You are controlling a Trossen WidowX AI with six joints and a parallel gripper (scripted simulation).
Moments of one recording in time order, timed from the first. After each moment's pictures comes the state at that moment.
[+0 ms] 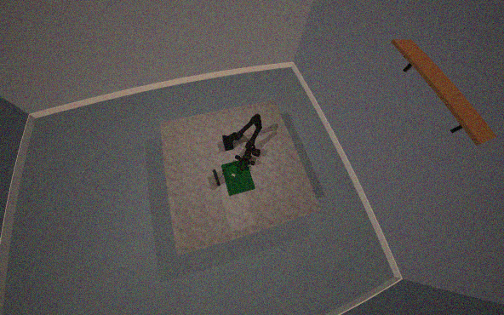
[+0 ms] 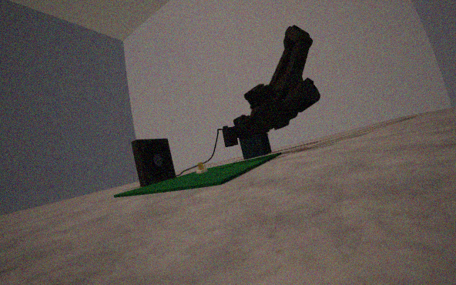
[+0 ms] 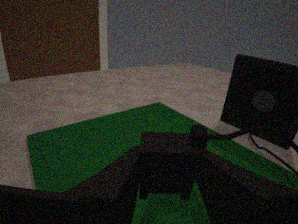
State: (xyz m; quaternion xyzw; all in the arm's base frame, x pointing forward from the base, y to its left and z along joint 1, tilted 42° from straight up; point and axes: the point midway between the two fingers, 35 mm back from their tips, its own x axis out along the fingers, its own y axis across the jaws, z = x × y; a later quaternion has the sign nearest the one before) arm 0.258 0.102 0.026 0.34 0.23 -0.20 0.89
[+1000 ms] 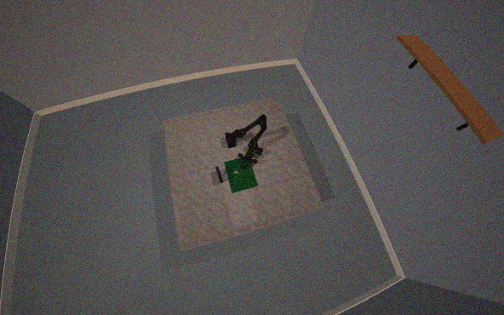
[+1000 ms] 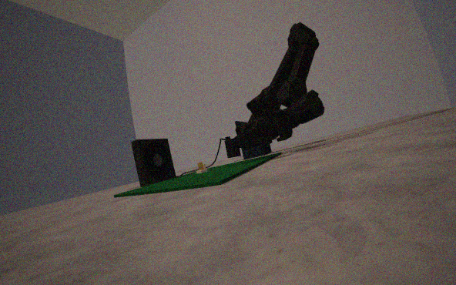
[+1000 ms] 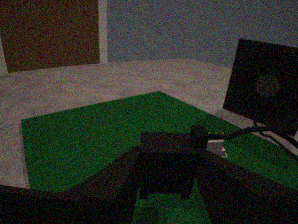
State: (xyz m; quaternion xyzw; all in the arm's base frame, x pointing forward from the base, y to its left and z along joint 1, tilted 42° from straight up) arm 0.255 0.118 0.007 0.34 0.23 -0.20 0.89
